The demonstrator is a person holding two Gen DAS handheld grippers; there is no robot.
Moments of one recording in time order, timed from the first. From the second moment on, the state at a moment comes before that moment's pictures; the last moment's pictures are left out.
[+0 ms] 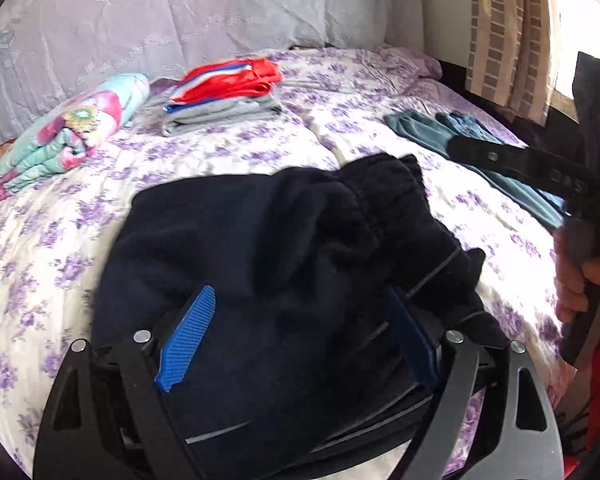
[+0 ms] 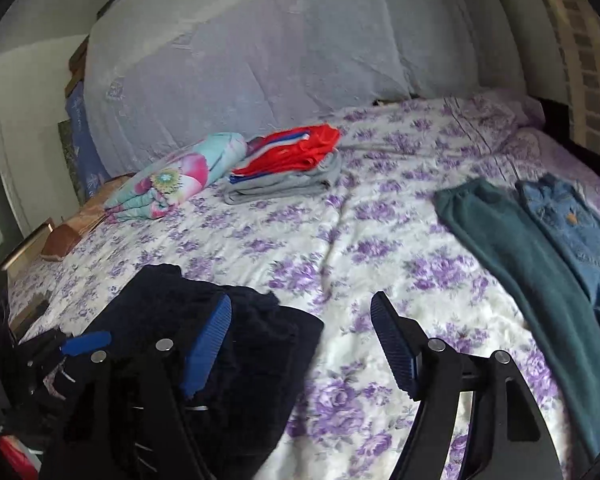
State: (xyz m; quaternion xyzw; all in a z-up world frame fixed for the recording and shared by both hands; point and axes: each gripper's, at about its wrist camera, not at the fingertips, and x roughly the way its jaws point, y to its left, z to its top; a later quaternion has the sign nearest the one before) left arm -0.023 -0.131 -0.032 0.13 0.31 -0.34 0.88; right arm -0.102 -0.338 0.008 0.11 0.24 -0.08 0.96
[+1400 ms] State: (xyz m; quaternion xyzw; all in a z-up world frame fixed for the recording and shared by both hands) left arm 0.013 -0.042 -0.041 0.12 0.32 -0.13 0.93; right arm -0.105 -0.309 -0.030 0.21 0.32 -0.05 0.92
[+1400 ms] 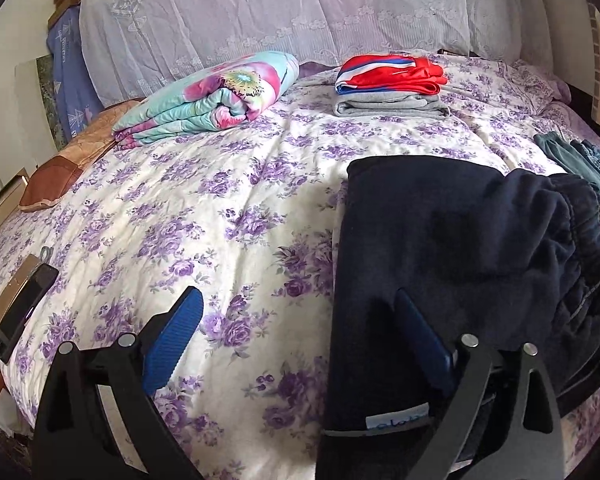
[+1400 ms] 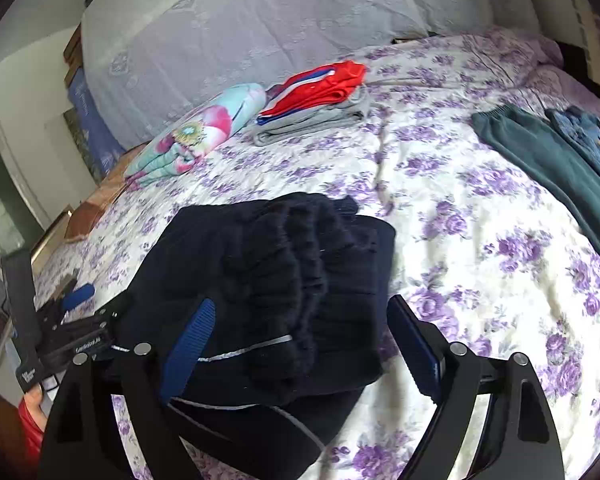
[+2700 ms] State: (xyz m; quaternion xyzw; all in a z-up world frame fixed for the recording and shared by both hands) left arm 0.003 -0.072 -0.045 0.11 0.37 -0.20 0.90; right arm -0.062 -0.338 -0.070 0.28 0.39 0.03 0.88
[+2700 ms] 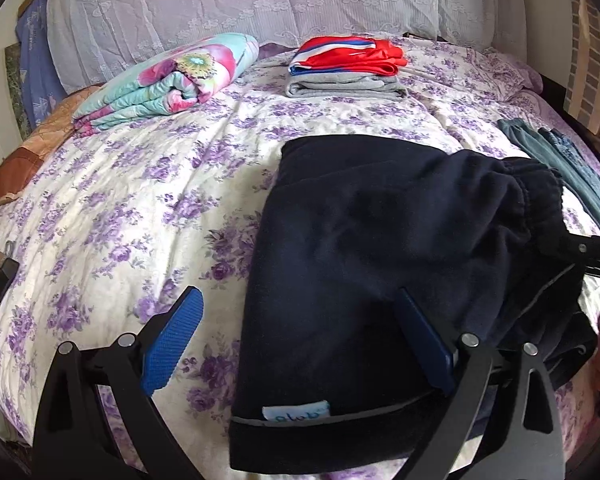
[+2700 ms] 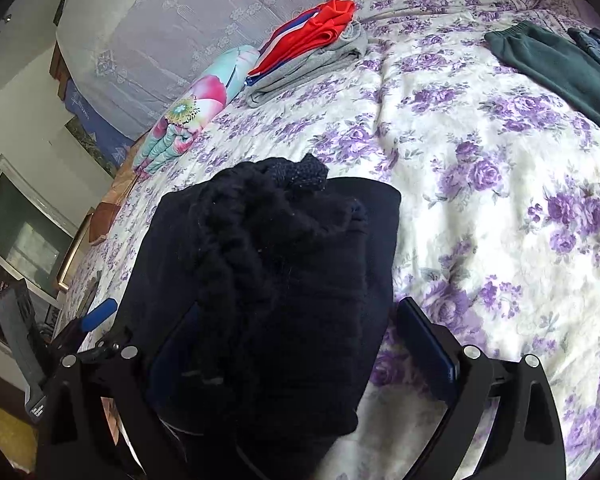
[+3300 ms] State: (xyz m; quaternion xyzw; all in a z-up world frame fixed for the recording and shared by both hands) left arm 0.020 -0.063 -0.039 -0.01 0.41 -0.32 0.86; right arm -0.073 -0.313 -0.032 0.23 0.31 0.06 0.92
